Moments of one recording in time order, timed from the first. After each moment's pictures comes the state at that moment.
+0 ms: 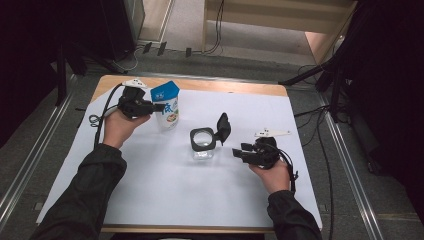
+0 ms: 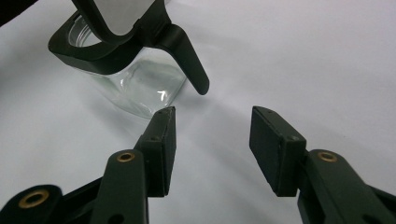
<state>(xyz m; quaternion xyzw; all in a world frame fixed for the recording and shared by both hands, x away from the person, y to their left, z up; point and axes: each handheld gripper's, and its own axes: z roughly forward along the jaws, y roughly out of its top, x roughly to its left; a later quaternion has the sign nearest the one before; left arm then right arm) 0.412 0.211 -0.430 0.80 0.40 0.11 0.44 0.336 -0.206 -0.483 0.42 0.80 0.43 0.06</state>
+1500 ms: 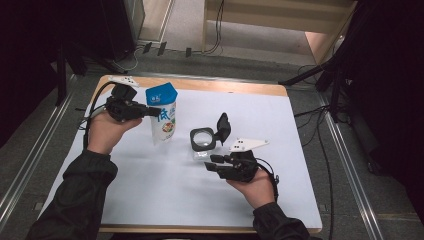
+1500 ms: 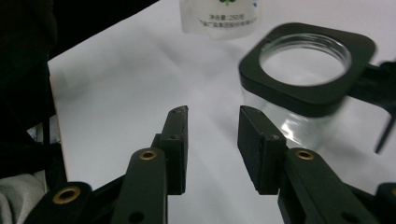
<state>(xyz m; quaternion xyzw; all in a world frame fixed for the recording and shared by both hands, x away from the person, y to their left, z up) 0.364 0.214 -0.376 0.81 0.39 0.05 0.44 0.283 -0.138 -0.456 0.29 0.83 0.48 0.02</state>
